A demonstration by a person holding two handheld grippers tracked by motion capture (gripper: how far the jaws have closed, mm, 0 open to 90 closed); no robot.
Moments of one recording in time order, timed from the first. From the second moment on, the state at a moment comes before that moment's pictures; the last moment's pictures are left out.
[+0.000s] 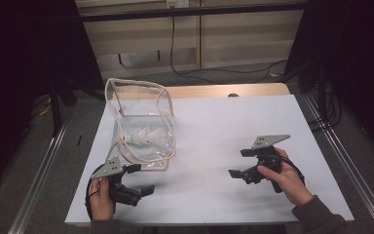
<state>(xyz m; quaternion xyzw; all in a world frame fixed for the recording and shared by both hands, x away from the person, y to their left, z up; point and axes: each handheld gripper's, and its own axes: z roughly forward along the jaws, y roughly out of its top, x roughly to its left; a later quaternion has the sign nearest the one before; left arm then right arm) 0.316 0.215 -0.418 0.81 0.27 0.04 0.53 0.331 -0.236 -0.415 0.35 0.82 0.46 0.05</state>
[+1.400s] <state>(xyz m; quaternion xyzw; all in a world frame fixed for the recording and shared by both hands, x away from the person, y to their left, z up) 0.316 0.212 -0.418 0.81 0.27 0.04 0.52 0.312 -0.267 -0.440 0.36 0.81 0.45 0.07</state>
